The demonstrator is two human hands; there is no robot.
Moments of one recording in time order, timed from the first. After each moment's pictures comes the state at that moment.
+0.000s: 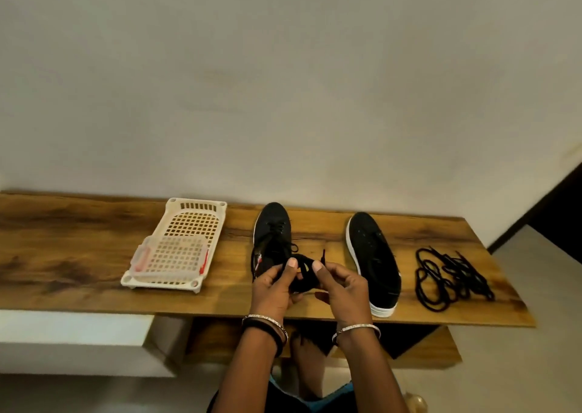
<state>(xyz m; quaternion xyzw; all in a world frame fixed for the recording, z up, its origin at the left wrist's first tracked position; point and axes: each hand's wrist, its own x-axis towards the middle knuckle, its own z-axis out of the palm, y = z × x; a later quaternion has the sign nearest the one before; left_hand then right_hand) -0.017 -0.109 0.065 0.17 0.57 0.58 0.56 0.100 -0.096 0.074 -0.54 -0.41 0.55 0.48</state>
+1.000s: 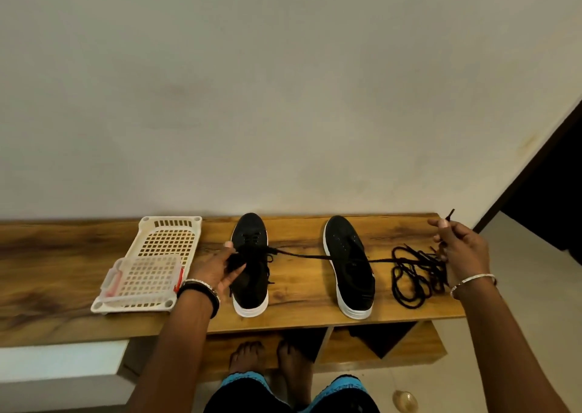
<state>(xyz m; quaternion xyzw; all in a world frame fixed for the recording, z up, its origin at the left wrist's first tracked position) -0.075 -0.063 0.103 0.06 0.57 0.59 0.57 0.330 0.002 0.112 -0.57 -0.40 0.36 0.62</state>
